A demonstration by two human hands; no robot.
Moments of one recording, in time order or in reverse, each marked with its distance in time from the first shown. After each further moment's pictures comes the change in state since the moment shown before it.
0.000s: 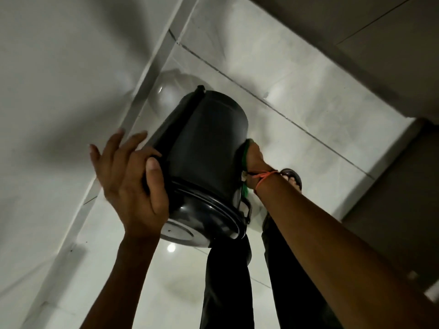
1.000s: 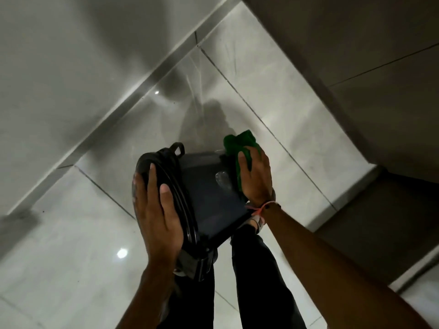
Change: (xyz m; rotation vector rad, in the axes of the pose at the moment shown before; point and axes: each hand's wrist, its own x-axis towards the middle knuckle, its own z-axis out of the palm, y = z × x) left_hand -0.125 0.048 0.003 -0.245 -0.151 -0.804; right_hand -0.033 0.029 -0.065 -0.934 0.103 -0.963
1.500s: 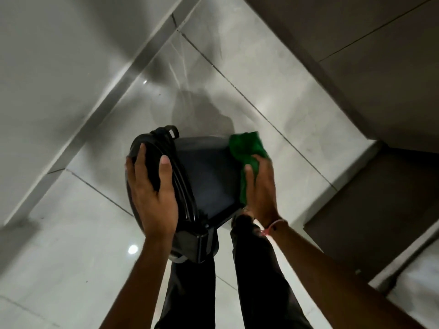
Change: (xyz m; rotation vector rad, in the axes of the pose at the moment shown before) left_hand 0.012 0.039 0.013 -0.089 -0.006 -0.082; right_hand -0.052 0.055 0.004 0.242 0.112 -0.017
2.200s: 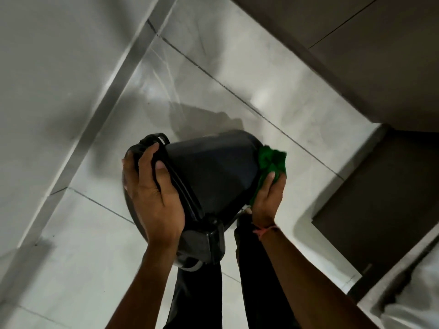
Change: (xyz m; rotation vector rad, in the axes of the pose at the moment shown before) left_hand 0.018 0.022 0.020 0.136 -0.024 0.244; right_hand 0.000 0.006 0.009 0.405 0.444 0.399
